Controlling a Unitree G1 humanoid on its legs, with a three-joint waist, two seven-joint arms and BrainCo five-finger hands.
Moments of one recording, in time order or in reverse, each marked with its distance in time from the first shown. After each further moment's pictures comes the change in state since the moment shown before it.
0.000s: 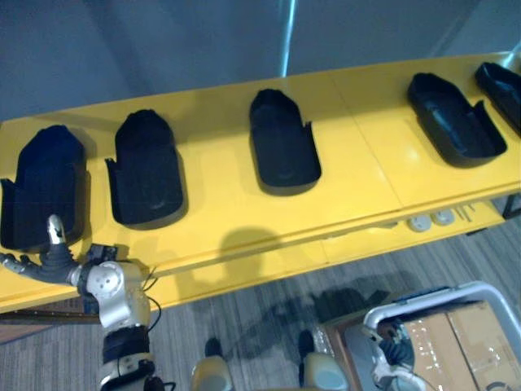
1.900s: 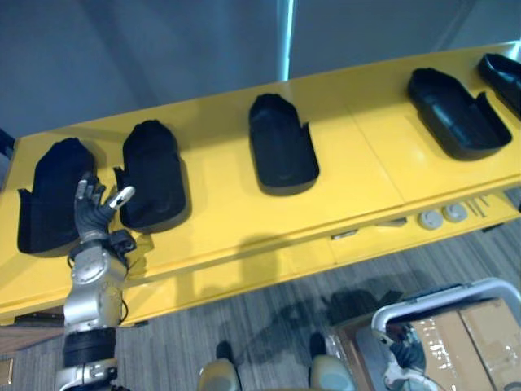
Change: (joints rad) left arm 0.049 0.239 -0.182 -0.114 -0.069 0.535 -0.838; right arm 0.002 -0.025 -0.115 -0.004 -0.028 0.043 0.070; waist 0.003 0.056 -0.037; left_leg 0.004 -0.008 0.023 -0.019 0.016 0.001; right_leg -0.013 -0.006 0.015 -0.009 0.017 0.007
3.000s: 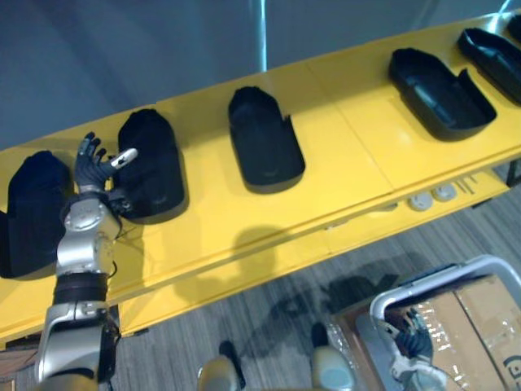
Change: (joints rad) left arm -0.328 0.159 -0.077 0.282 0.095 -0.002 0.067; right arm 0.001 -0.048 0.045 -0.072 0.010 -0.002 0.021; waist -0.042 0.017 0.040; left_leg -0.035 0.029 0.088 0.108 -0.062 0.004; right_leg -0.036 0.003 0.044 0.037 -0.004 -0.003
